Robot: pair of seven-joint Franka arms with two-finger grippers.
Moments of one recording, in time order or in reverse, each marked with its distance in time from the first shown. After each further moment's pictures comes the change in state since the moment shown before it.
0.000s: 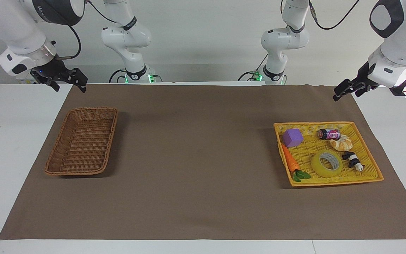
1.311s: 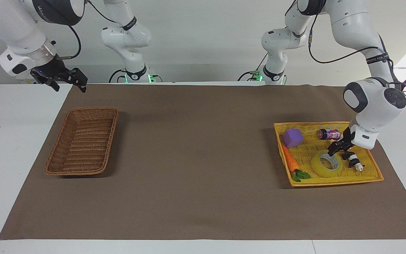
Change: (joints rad) left arm 0.081 0.283 0.009 -0.336 0.000 0.786 0.001; right arm 0.000 0.000 0.000 0.000 0.000 0.000 0.000
